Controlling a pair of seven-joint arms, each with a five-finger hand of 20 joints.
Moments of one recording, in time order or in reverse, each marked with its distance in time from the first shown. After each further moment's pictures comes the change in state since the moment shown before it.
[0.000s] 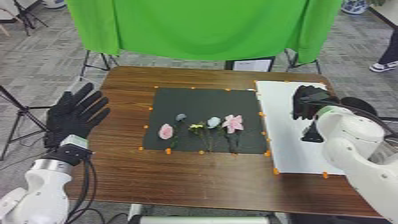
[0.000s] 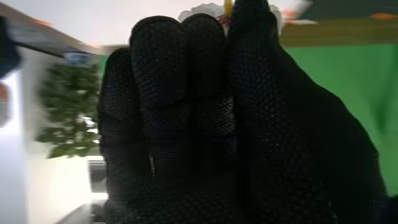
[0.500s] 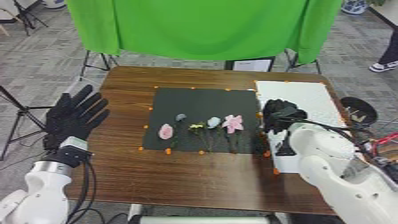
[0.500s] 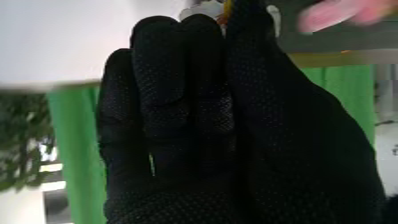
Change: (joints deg) left arm 0.7 0.2 0.2 -0.1 -0.7 0.1 0.7; right arm -3.6 -8.5 -3.4 -3.7 -4.3 -2.7 -2.2
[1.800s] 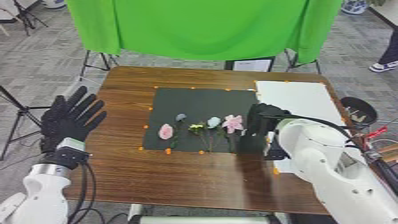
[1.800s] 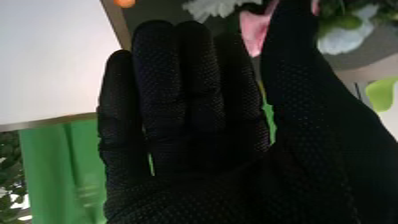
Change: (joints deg) left arm 1.6 0.2 -0.2 -0.8 -3.1 1.4 2.3; right arm 2.0 -5.1 1.6 -3.2 5.4 -13.1 2.2
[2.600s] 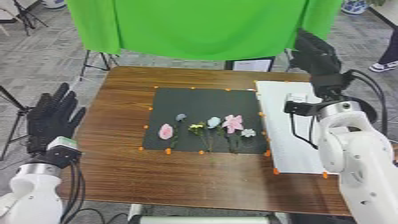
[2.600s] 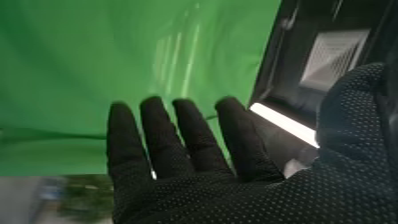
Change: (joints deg) left arm 1.9 0.6 -3.4 -0.6 4.8 5.3 1.7; right arm -8.7 -6.7 20.5 2.0 45.1 42.9 -30.4
